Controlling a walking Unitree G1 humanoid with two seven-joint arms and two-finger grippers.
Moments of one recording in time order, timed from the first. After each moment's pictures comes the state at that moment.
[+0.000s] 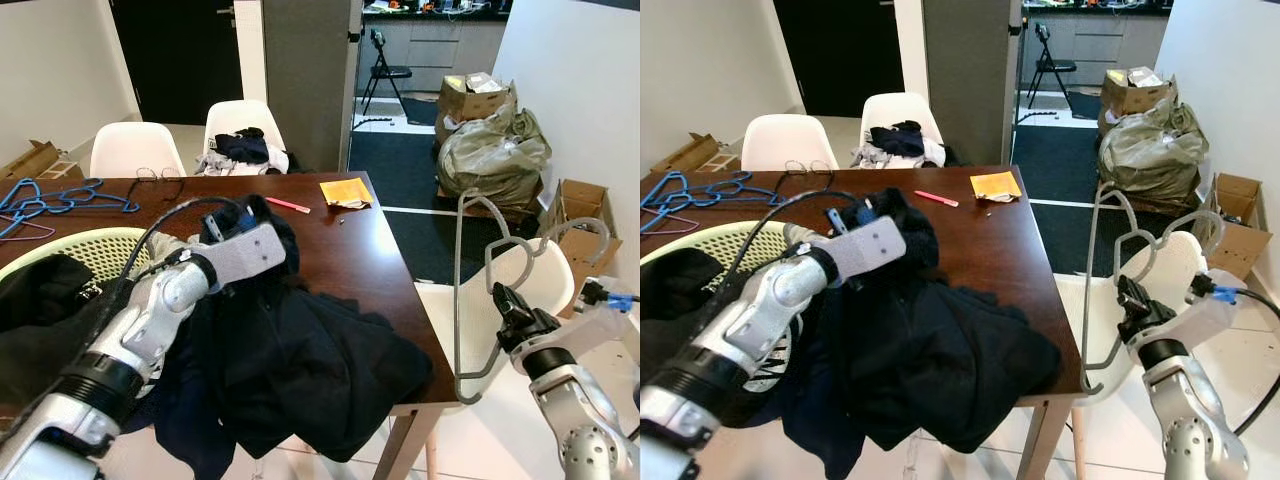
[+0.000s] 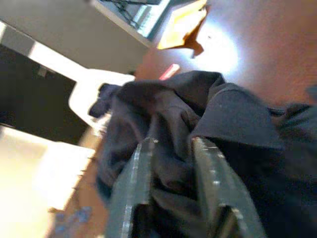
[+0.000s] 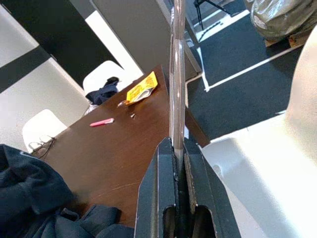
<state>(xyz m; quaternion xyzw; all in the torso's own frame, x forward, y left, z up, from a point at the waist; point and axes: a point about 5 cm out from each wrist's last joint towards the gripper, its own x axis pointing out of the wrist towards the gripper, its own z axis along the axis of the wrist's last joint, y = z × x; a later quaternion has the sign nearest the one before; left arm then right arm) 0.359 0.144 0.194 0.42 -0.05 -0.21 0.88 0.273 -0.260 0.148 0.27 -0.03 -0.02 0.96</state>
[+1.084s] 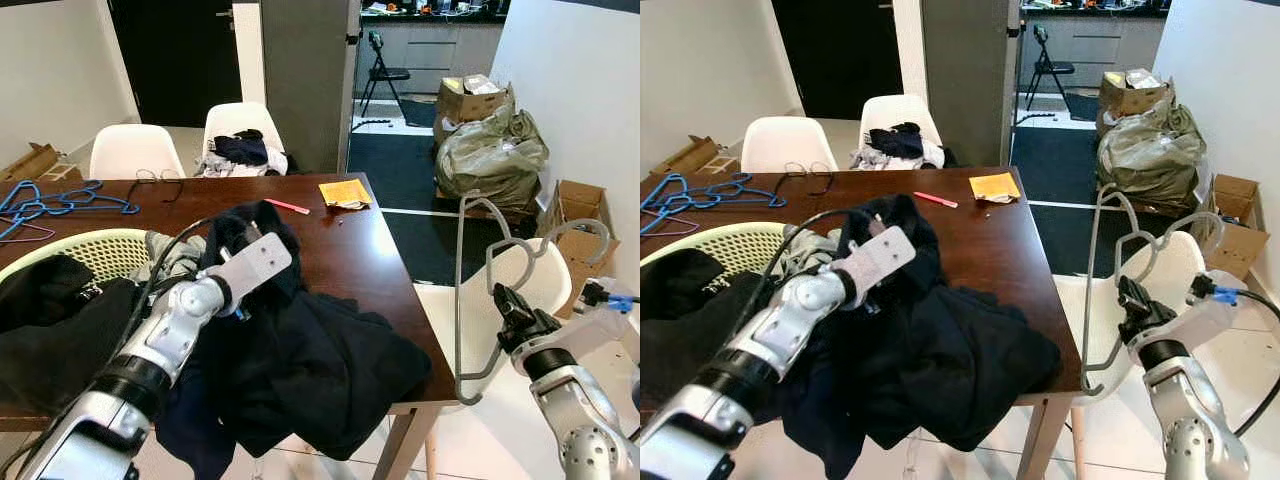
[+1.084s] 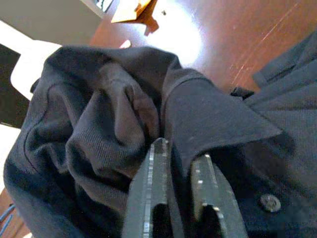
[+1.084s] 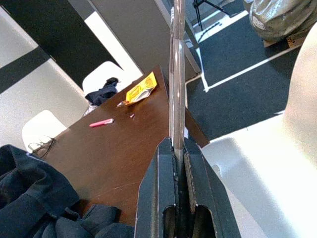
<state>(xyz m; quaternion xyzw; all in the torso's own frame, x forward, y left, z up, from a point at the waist) 0.369 0.130 0.165 0.38 0.02 -0.25 0.89 0.272 -0.260 0.148 0.27 -0.02 -0.02 0.96</state>
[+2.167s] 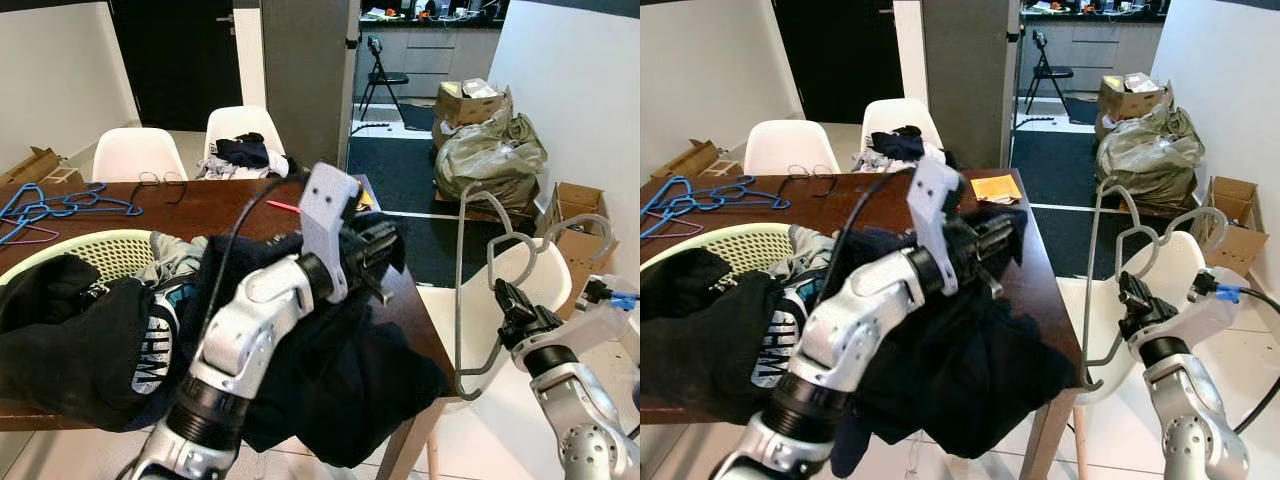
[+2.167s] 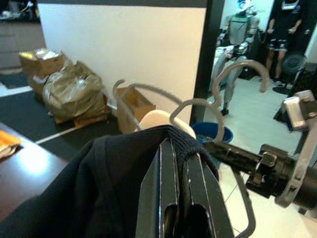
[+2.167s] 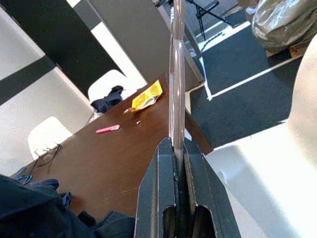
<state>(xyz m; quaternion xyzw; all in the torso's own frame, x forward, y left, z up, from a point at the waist) 0.307 0.016 0.241 -0.07 -0.11 -0.45 0.89 0.273 -0.261 0.152 0.26 -0.04 -0.02 0.96</state>
